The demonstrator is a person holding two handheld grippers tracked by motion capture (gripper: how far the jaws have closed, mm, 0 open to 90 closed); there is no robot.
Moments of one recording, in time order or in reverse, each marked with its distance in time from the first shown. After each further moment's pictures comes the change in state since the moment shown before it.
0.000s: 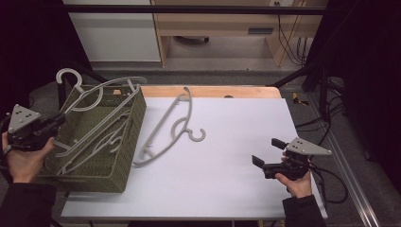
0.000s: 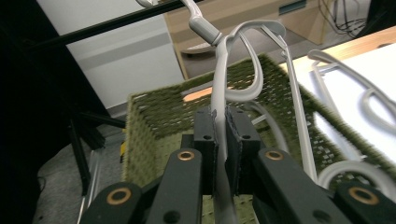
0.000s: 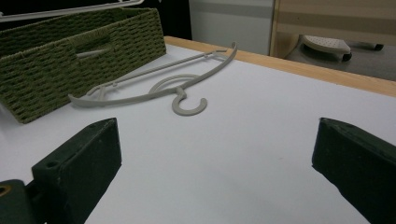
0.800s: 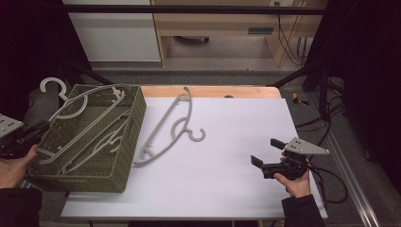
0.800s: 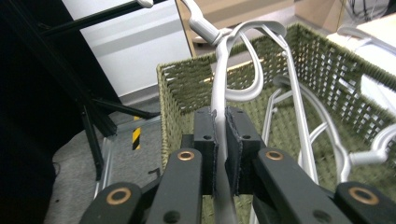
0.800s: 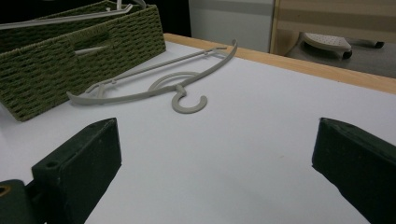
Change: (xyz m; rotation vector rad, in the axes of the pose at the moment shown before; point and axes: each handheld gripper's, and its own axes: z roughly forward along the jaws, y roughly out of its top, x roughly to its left) left arm 0.036 -0.038 -0.002 0.038 0.030 0.014; right arm 0.001 -0.001 0.003 0.011 -0.002 0.001
